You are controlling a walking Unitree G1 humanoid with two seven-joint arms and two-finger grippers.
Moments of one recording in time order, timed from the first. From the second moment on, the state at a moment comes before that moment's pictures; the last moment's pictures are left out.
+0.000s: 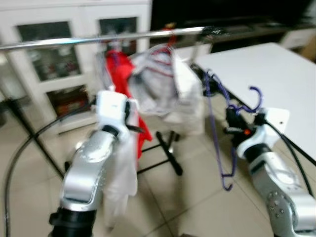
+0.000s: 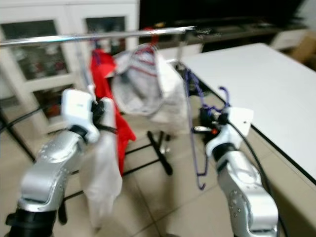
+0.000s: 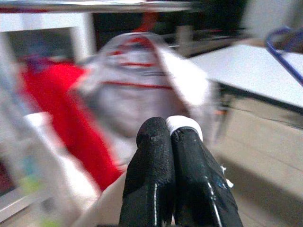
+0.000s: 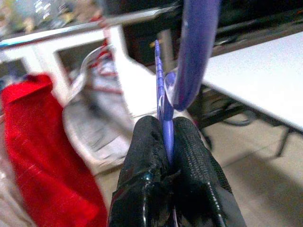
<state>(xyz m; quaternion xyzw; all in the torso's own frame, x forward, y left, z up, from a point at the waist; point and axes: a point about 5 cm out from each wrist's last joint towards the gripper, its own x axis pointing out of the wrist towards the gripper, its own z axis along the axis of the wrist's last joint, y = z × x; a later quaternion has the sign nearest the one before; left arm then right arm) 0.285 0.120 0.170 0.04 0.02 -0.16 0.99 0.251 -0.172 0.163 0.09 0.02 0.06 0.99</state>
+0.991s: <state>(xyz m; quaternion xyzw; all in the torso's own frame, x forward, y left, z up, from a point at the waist) 0.305 0.128 0.176 0.06 0.00 -0.14 0.99 0.252 -0.182 0.143 0.04 0.07 -0.01 1.00</state>
